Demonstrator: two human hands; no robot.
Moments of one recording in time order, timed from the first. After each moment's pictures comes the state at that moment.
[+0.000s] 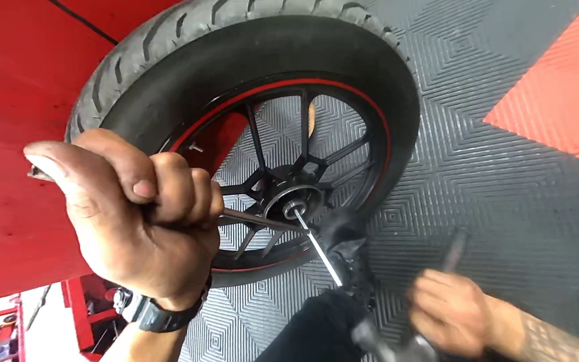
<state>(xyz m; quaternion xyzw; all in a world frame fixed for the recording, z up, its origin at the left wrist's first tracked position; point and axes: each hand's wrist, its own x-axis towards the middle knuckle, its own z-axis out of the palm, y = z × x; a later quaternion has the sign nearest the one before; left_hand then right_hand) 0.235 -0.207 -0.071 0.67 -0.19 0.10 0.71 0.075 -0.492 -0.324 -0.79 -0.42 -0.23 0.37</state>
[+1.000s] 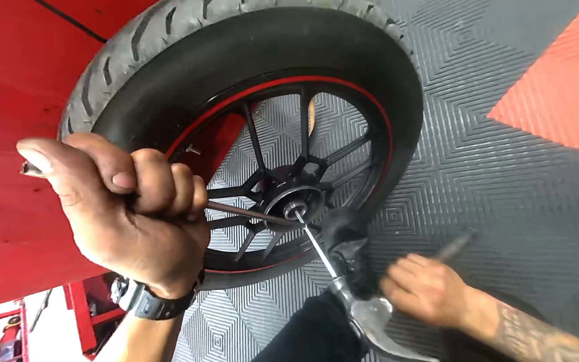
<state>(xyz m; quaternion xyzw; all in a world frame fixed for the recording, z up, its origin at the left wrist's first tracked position) 0.246 -0.196 -0.076 0.67 -0.15 0.14 0.71 0.086 -0.471 -0.326 -0.83 -0.39 -0.21 0.34</state>
